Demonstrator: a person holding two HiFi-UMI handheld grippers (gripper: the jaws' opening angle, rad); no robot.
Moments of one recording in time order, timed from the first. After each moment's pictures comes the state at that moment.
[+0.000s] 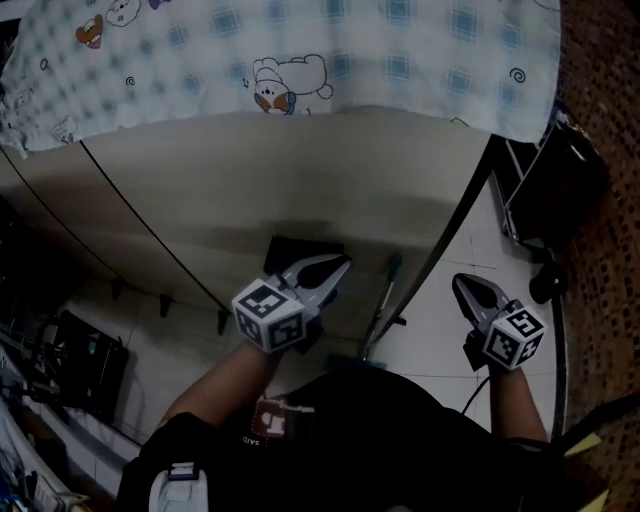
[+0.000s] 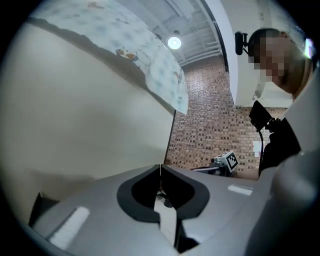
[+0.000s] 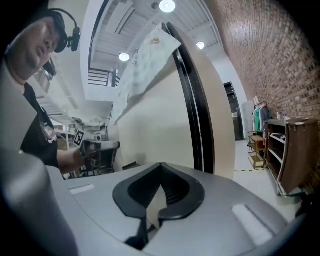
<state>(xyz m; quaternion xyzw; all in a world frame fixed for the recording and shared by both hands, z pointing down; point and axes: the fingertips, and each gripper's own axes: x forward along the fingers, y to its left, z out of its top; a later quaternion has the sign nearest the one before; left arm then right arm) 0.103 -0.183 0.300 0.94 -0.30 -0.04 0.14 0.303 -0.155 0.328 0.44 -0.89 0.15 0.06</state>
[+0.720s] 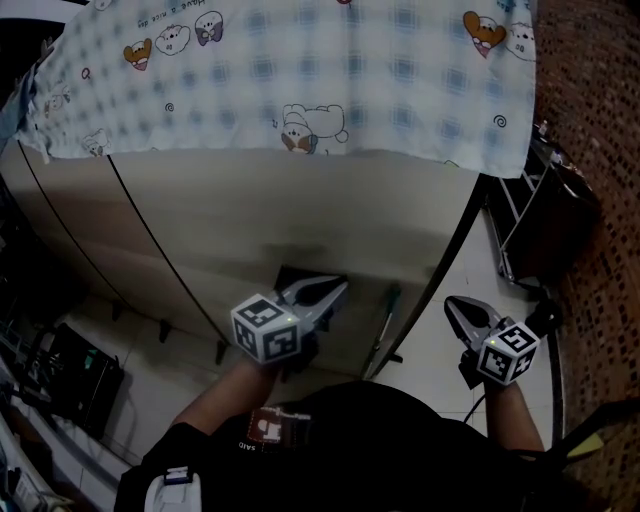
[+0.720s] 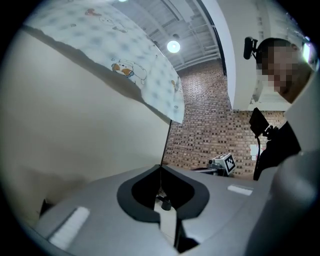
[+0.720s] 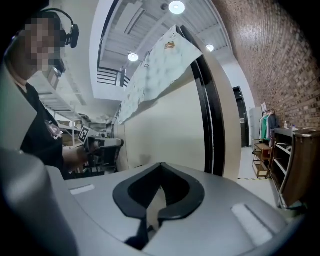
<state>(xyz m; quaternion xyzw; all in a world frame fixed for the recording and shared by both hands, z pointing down) 0.086 -0.167 0.263 0.95 -0.28 -0.06 0.13 0.282 -0.141 0.289 0.42 -0.90 0.12 0.06</state>
